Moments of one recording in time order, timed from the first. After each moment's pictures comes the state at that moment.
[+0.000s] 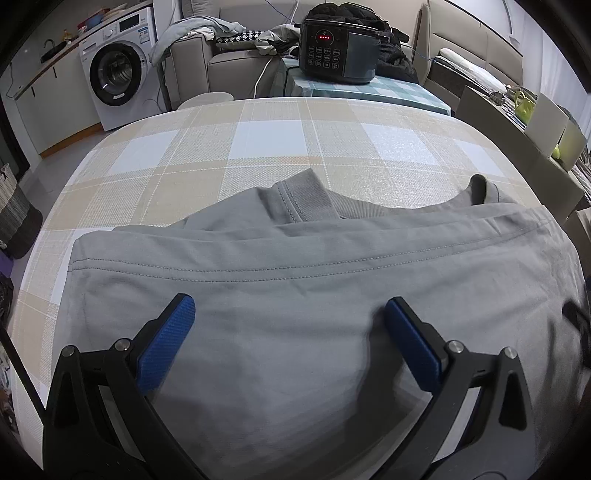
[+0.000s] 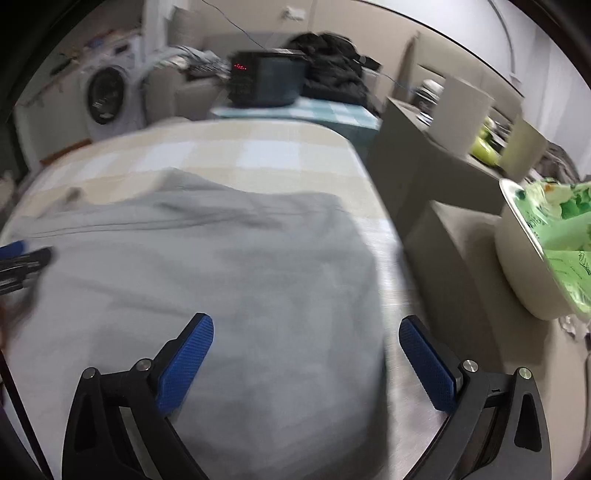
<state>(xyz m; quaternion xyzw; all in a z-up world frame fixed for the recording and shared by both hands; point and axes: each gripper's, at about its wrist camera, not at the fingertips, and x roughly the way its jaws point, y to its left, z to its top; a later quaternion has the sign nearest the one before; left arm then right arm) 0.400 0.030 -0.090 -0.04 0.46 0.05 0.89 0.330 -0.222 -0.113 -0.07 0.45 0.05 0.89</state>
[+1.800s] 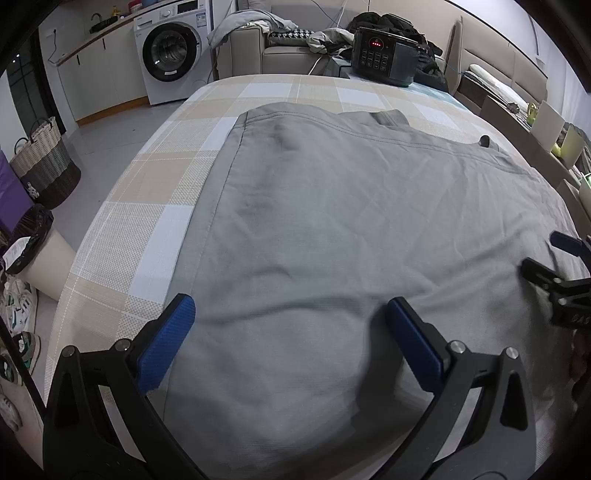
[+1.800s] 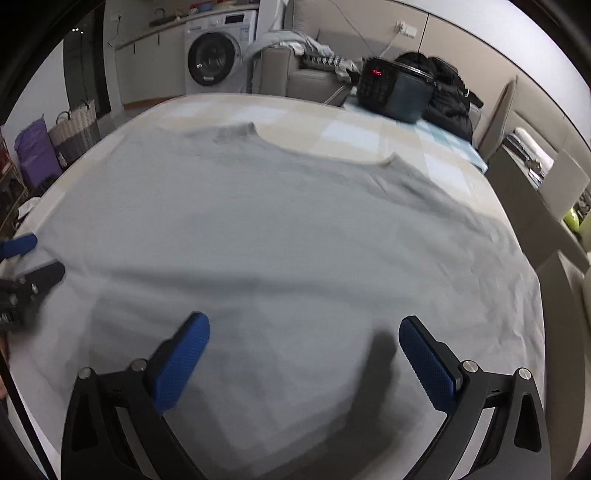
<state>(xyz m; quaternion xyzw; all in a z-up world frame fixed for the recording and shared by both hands) 0.213 0.099 -0.089 -0.07 0.45 0.11 0.88 0.259 -0.118 -0.128 -0.15 0.46 0.18 0.86</state>
